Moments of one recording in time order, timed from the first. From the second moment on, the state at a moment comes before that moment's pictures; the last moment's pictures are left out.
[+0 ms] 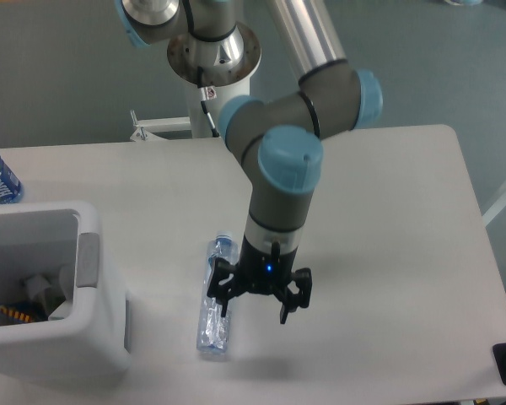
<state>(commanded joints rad) 2.40 -2.10 -1.52 -0.85 1.27 0.43</state>
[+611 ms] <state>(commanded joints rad) 2.32 -2.18 -1.53 -0.84 1.34 0.42</state>
